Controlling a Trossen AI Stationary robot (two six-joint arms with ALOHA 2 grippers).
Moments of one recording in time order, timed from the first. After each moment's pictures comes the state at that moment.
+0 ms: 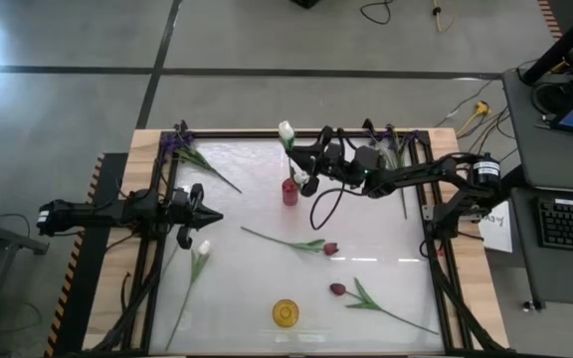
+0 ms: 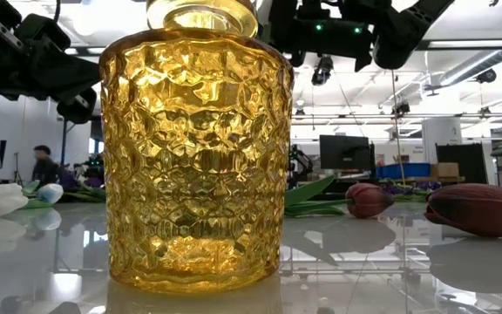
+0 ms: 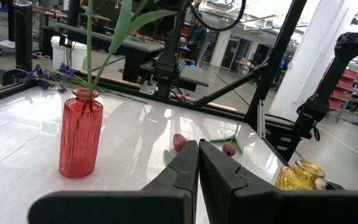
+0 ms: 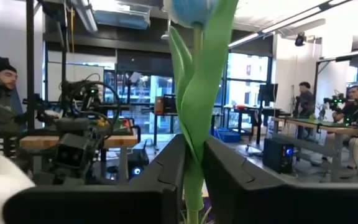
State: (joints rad) left arm 0.01 0.12 0.02 0.11 0.06 -0.27; right arm -0.23 1.64 0.87 1.10 0.02 -0.09
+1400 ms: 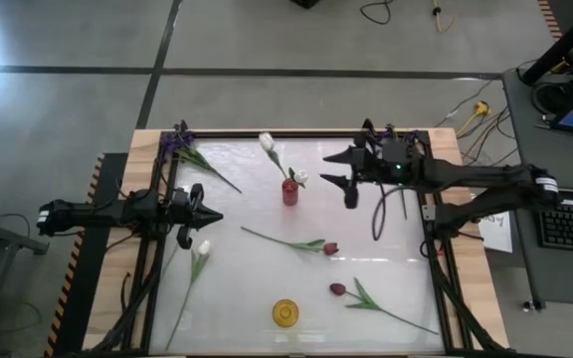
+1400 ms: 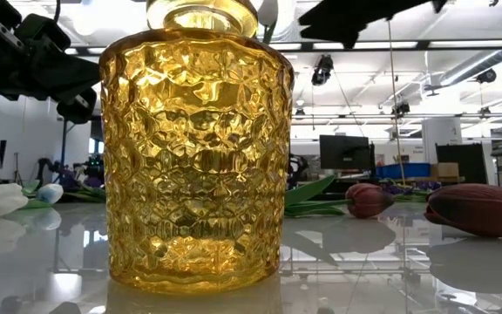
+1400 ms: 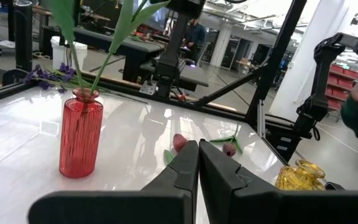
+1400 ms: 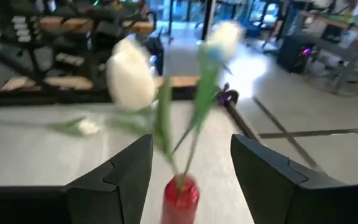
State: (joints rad) left arm 0.01 0.12 0.02 0.11 0.06 -0.27; right arm -0.18 1.10 0.88 0.01 0.02 -0.10
